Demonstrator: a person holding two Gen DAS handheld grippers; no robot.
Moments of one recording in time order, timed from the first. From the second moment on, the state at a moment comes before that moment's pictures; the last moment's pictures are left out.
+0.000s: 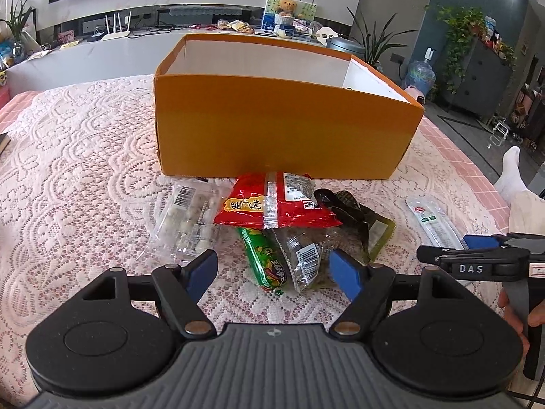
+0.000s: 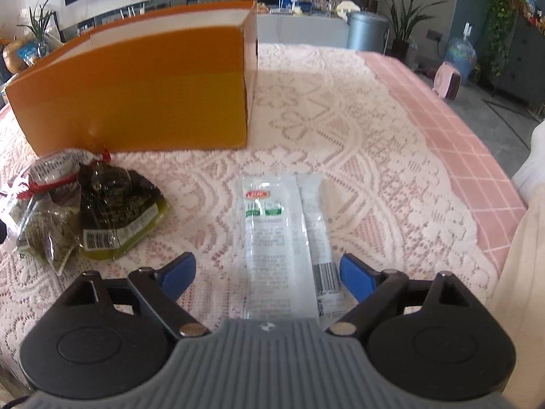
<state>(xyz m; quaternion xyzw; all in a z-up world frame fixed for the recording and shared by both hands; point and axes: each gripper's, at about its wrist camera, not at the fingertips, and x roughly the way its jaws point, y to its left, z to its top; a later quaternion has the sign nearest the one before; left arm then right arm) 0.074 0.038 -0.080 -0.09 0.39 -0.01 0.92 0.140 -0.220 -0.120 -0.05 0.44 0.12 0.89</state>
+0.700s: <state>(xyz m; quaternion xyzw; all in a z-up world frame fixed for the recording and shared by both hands) 0.075 0.039 -0.076 -0.10 0.37 -0.02 0.92 0.132 -0.210 -0.114 -0.07 0.42 0.14 0.89</state>
